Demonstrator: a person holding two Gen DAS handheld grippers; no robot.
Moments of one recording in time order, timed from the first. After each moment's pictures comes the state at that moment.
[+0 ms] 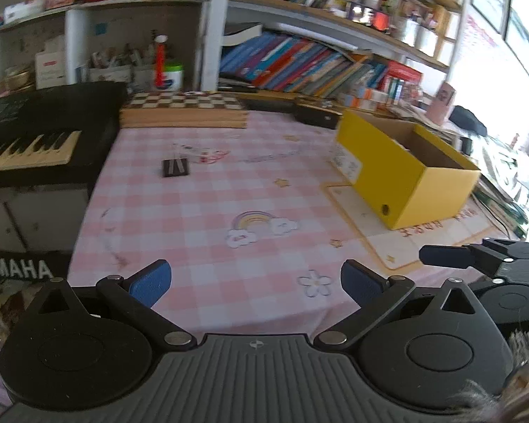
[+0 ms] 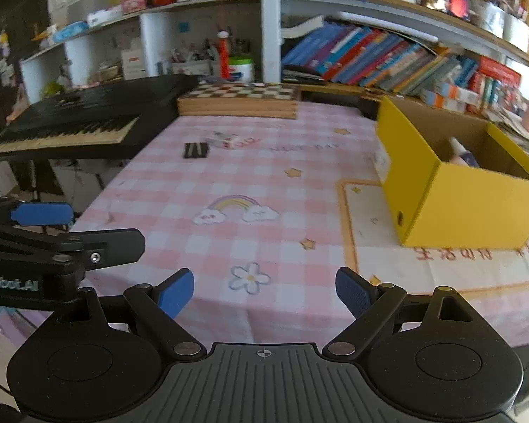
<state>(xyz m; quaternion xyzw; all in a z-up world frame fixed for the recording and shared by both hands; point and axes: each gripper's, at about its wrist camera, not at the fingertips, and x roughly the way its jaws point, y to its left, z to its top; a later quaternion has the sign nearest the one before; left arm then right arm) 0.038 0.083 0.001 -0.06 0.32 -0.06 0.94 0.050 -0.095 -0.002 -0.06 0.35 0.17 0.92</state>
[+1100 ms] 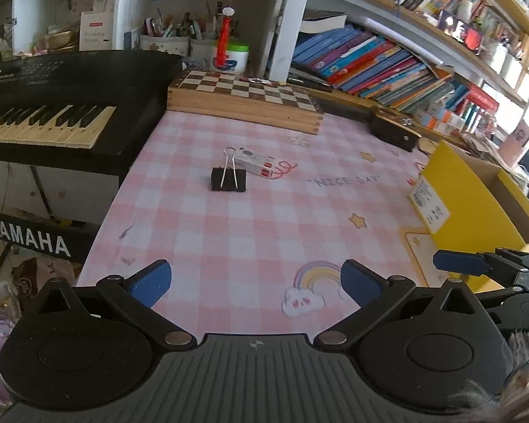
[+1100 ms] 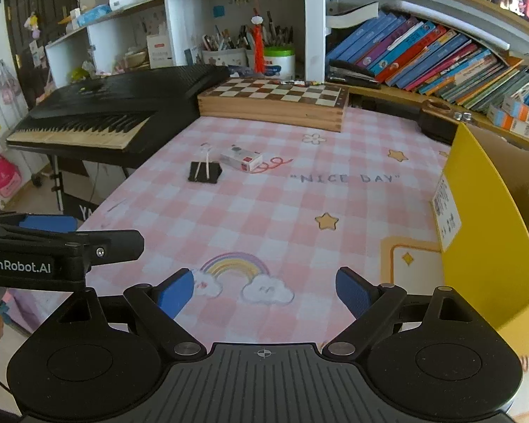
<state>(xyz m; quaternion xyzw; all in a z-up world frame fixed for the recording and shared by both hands) 0.150 0.110 -0.021 -0.11 0.35 0.04 0.93 0.180 -0.077 -0.020 -0.07 0.37 0.25 0.89</state>
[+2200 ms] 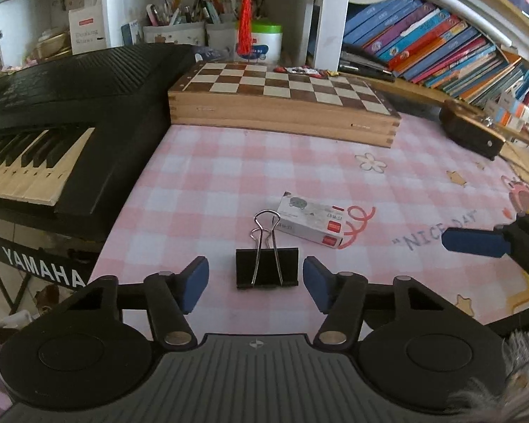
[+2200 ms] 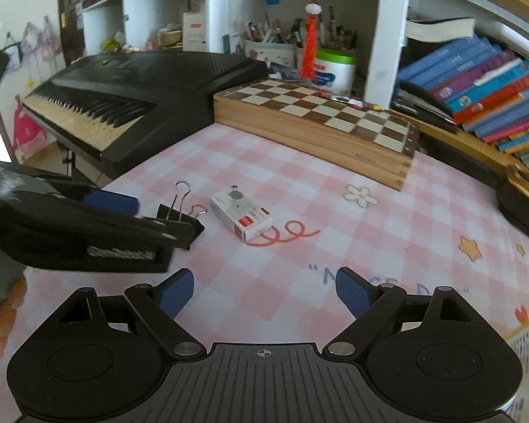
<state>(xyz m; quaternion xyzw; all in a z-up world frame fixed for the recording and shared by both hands) 0.306 0.129 -0.064 -0.06 0.38 0.10 0.92 0.307 -0.012 -0.056 -0.16 0.34 0.34 0.86</state>
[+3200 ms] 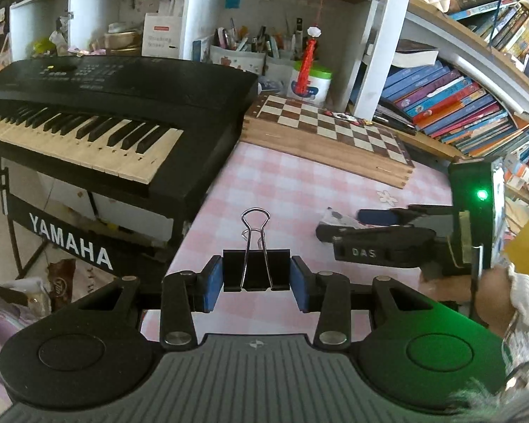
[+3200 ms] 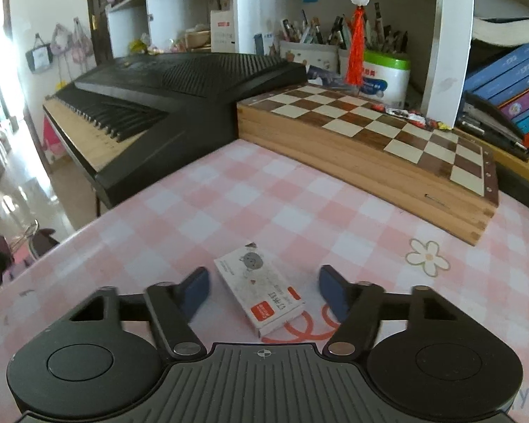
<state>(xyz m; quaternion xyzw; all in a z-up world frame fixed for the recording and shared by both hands) 0.212 0.164 -0.017 -0.14 0.33 0.15 0.92 0.366 0.040 -0.080 -0.15 0.33 0.41 0.84</state>
